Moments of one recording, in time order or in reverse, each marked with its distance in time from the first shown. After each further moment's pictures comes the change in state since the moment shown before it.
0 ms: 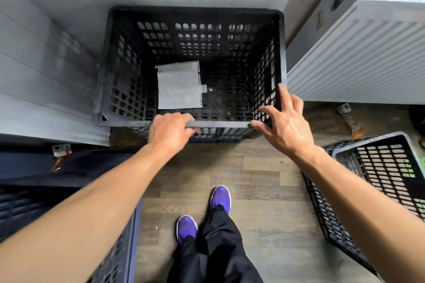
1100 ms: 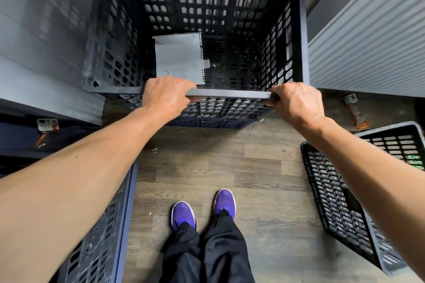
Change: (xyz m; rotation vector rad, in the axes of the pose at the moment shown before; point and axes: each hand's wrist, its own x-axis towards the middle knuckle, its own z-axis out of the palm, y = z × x) left_hand 0.003 -0.023 0.019 0.173 0.109 0.089; right_hand 0.010 -0.006 0.034 -0.199 0.027 -0.065
